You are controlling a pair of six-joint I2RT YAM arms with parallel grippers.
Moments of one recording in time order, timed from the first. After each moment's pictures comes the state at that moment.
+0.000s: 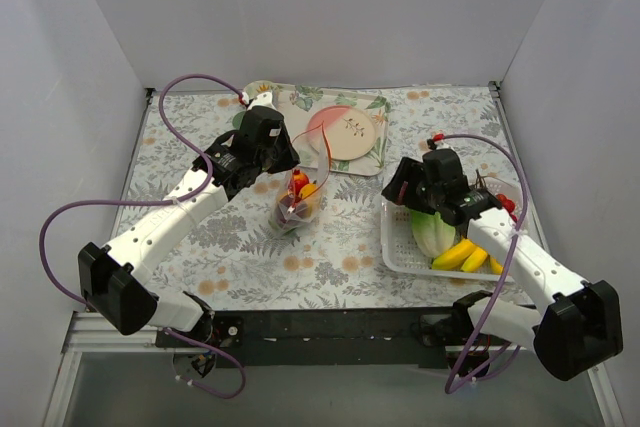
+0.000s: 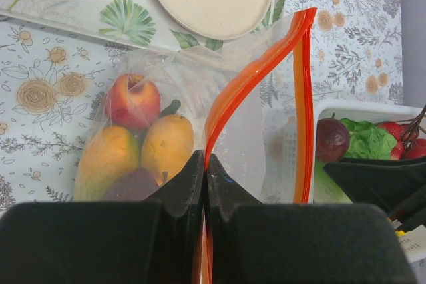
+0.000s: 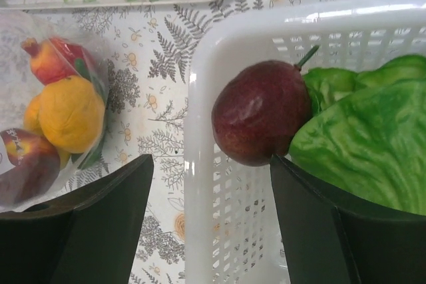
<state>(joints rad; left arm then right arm) -0.64 1.37 1.33 -0.57 -0.20 -0.69 0.44 1.12 0.82 -0.42 0.01 0.65</state>
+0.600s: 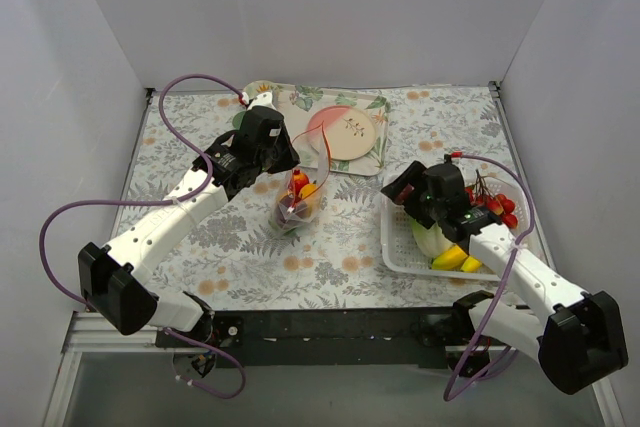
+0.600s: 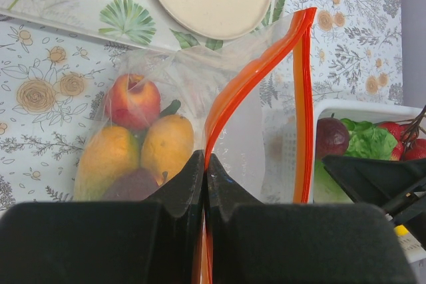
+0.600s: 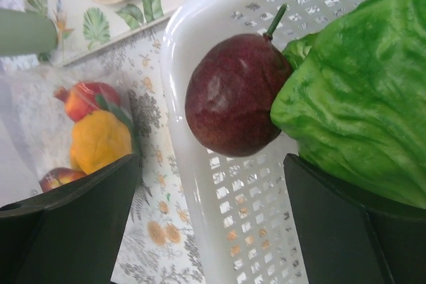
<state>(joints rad) -0.64 1.37 1.33 -0.57 -0.20 -0.69 0.44 1.03 0.64 -0.30 0.05 0.97</state>
